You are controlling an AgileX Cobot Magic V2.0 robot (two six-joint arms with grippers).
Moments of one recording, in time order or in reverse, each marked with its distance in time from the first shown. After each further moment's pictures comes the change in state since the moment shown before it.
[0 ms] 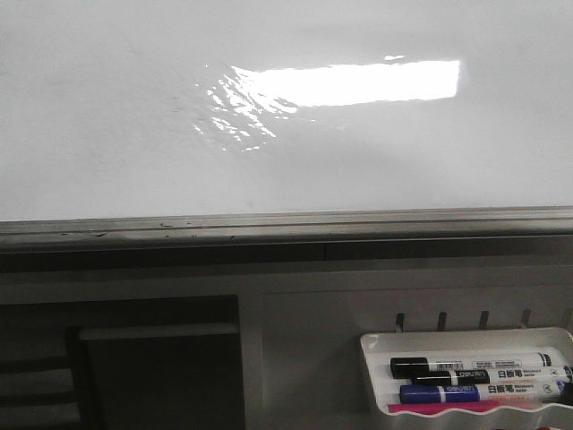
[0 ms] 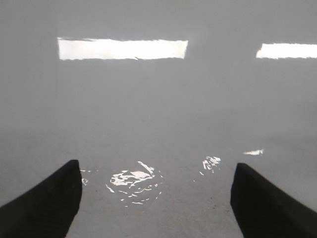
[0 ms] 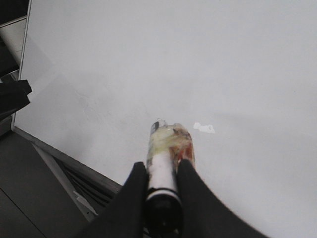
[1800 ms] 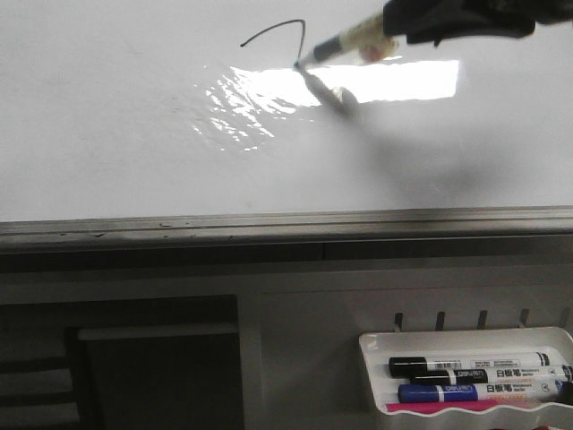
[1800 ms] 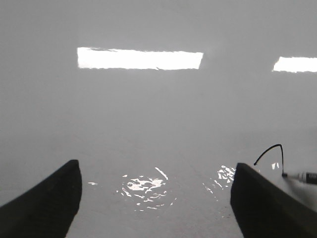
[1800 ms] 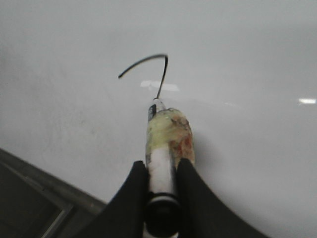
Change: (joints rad) left arm 0.005 -0.017 0.011 -0.008 -0.051 0.000; right arm 0.299 0.362 0.025 0.389 -0.419 -0.430
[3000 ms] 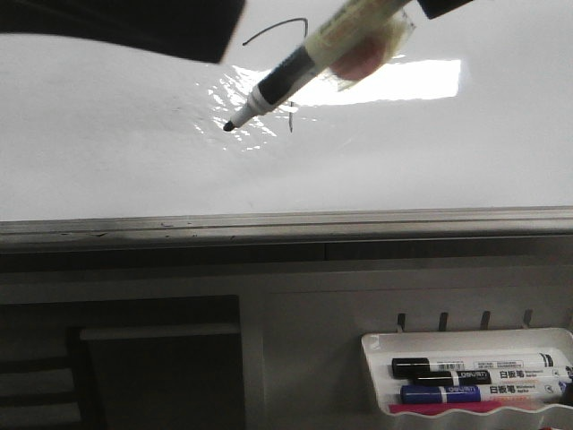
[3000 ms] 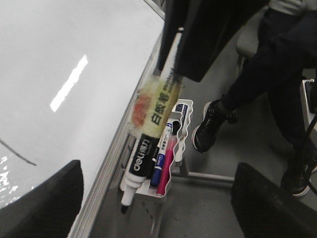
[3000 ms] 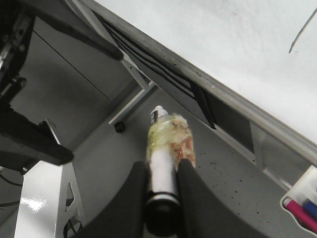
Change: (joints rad) left arm -0.422 0.414 -0.193 0.178 0.495 0.376; right arm -0.007 -0.138 -0.227 -0.967 0.627 0.942
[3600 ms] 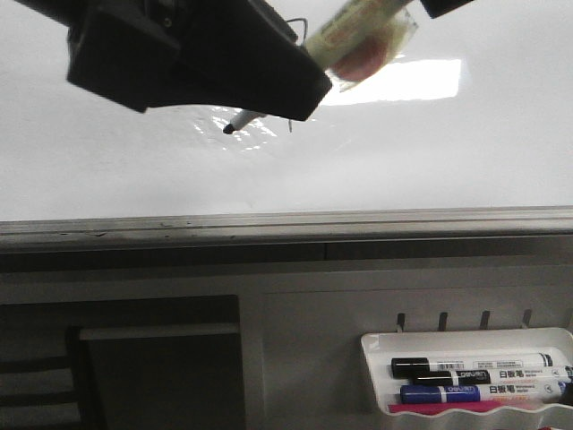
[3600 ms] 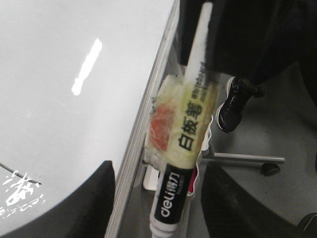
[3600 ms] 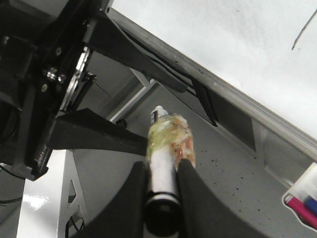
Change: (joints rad) left arm -0.128 0.176 -0.065 0.058 -0.221 0.010; right arm 0.000 0.000 -0.005 -0.002 0.017 0.006
